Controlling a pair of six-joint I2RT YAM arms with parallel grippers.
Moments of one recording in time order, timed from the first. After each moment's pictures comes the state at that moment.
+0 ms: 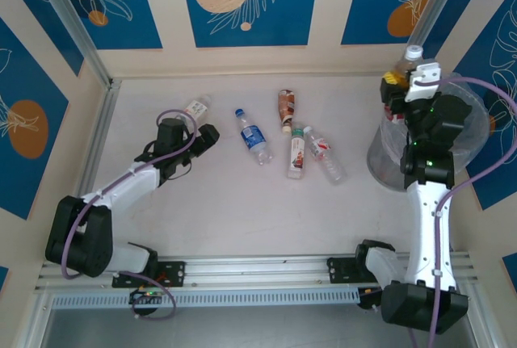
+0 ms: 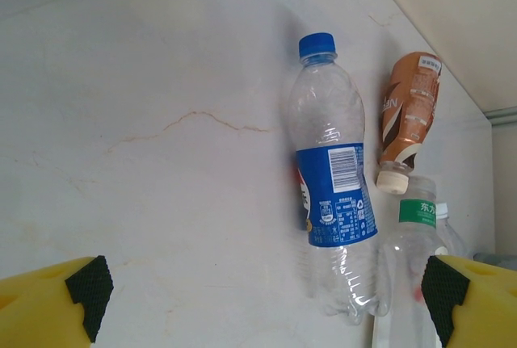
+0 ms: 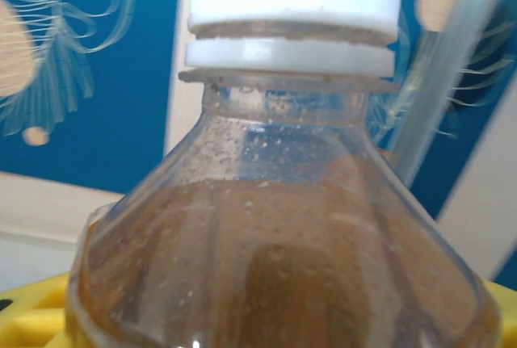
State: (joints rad) left arm -0.32 1.36 0.78 -0.06 0.15 -0.88; right arm -0.25 0.95 1.09 -0.08 -0.24 -0.19
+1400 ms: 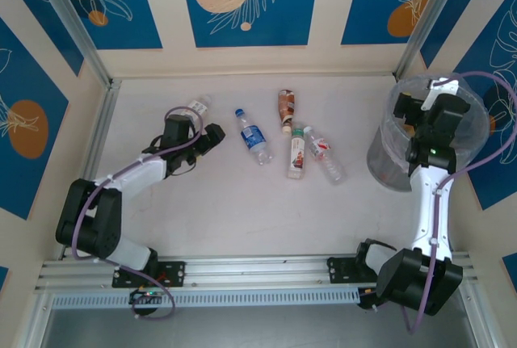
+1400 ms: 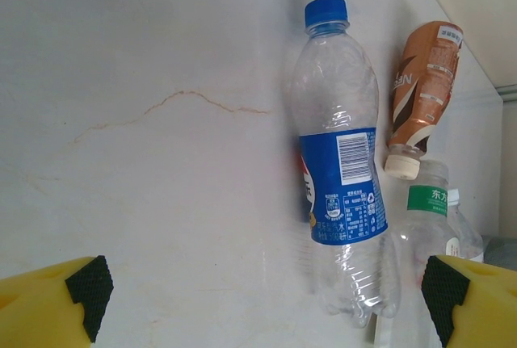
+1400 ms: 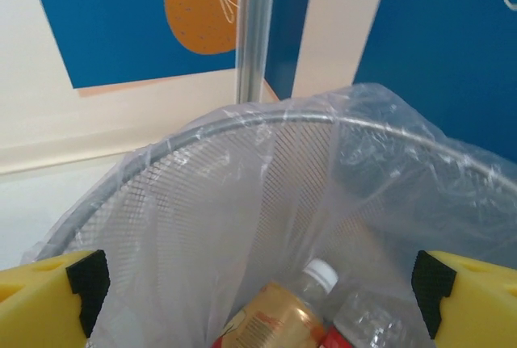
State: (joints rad) left arm -0.32 1.49 0.85 -0.06 0.22 -0.88; right arm -0.37 1.07 1.05 -0.28 0.05 -0.05
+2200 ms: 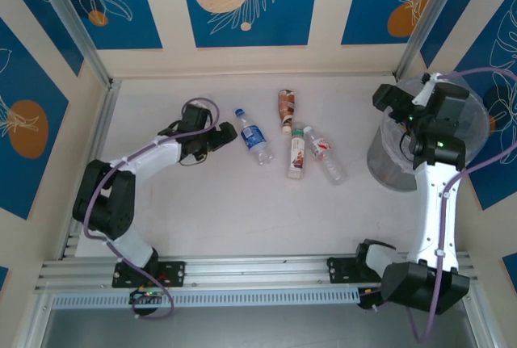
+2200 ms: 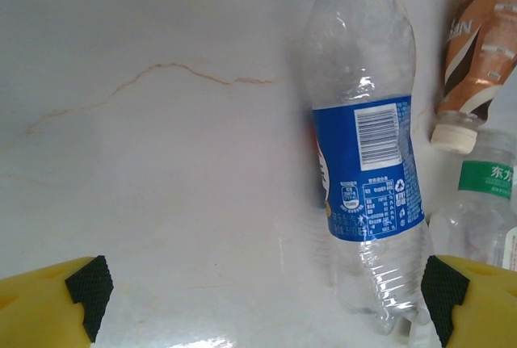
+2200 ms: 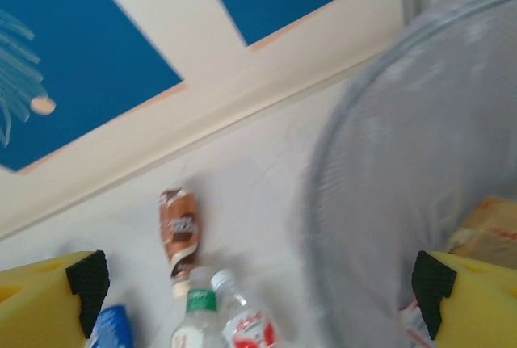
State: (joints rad) left arm -0.42 1.67 1.11 -0.33 0.15 -0.81; right arm -0.24 1.08 1.27 -0.66 -0.26 0.34
